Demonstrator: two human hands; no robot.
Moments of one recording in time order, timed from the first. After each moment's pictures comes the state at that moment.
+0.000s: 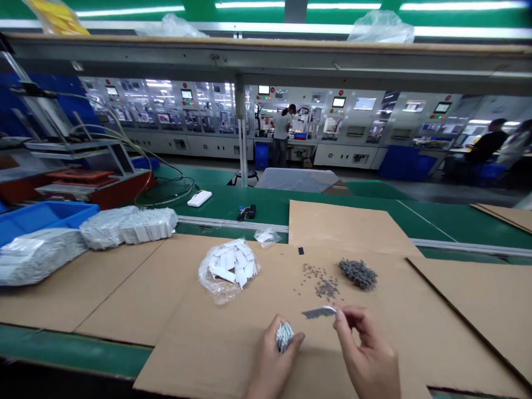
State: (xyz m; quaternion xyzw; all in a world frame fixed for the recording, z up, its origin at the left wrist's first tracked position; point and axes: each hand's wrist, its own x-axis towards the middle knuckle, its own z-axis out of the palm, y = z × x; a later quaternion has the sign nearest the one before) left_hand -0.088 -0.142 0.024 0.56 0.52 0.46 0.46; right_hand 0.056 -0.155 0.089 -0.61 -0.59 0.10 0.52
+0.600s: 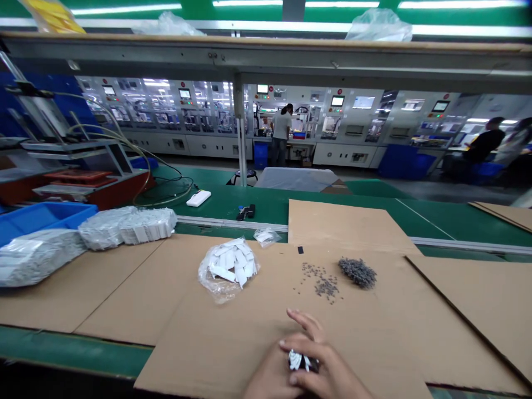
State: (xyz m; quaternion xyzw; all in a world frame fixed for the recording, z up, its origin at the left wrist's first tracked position) left_hand -0.091 -0.148 0.038 0.63 0.31 0.39 0.59; right_hand 0.049 -0.150 0.047 -0.39 -0.82 0.27 0.31
